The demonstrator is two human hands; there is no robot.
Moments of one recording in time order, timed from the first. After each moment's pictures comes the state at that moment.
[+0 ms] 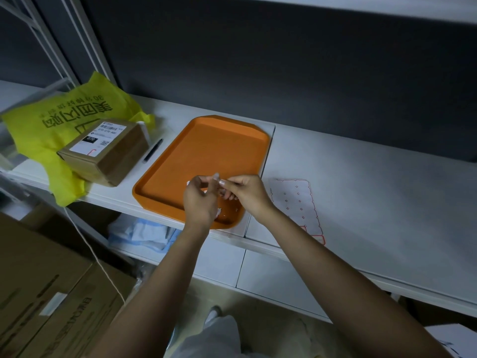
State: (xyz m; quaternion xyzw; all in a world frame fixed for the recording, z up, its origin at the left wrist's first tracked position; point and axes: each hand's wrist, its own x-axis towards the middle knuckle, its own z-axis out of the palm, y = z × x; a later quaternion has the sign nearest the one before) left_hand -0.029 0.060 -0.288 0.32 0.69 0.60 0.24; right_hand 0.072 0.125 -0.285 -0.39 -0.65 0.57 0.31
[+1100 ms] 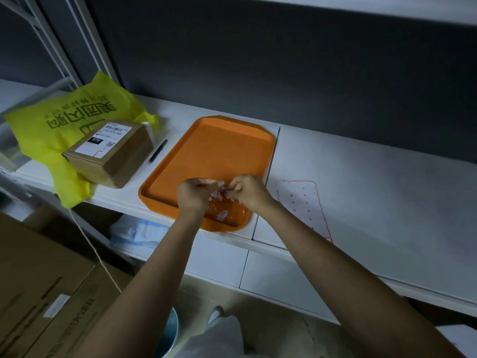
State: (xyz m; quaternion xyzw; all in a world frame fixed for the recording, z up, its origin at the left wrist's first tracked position) left_hand -0.075 0.079 -0.297 0.27 0.74 0.53 0.32; right_hand 0.055 0.154 -0.302 -0.47 -0.78 0.38 0.16
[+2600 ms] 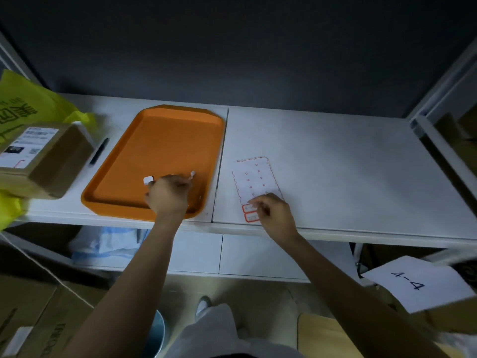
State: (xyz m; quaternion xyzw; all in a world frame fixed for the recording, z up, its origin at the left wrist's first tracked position) left_hand -0.025 0.079 -0.311 0.42 0.85 0.30 0.12; right_hand 0.216 0.073 -0.349 -0.56 -0.71 0.27 0.33
